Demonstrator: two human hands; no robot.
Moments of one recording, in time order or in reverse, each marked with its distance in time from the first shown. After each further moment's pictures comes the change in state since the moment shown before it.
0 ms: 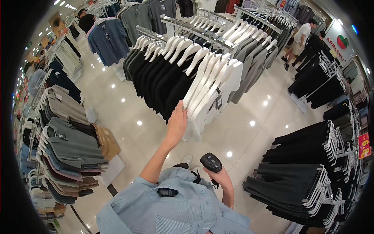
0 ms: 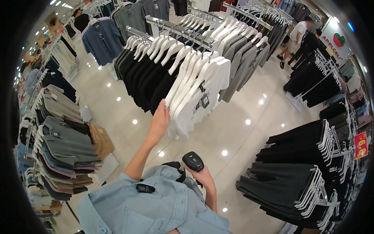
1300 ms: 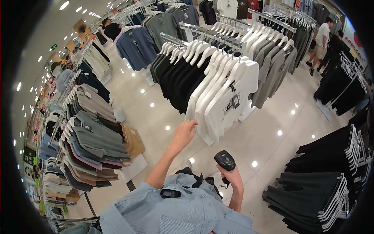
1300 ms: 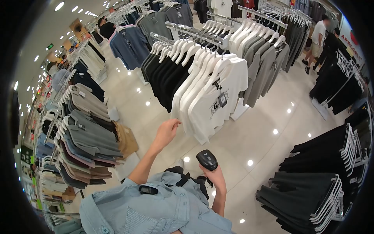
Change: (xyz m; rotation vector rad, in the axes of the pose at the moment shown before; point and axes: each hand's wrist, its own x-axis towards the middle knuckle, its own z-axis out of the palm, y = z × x) left_hand -0.062 -0.006 -0.040 0.184 -0.162 0.012; right_hand -0.004 0.016 -0.002 0.178 -0.062 -0.055
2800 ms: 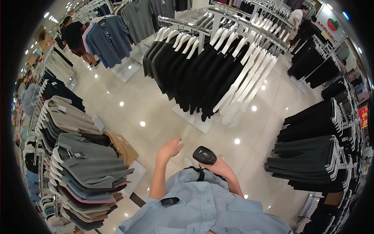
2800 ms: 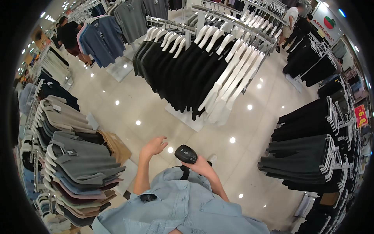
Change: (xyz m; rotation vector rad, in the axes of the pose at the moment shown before) left_hand -0.060 -0.290 -0.118 -0.019 -0.639 -0.147; right_hand 0.046 -0.009 0.303 -0.327 -0.028 0.002
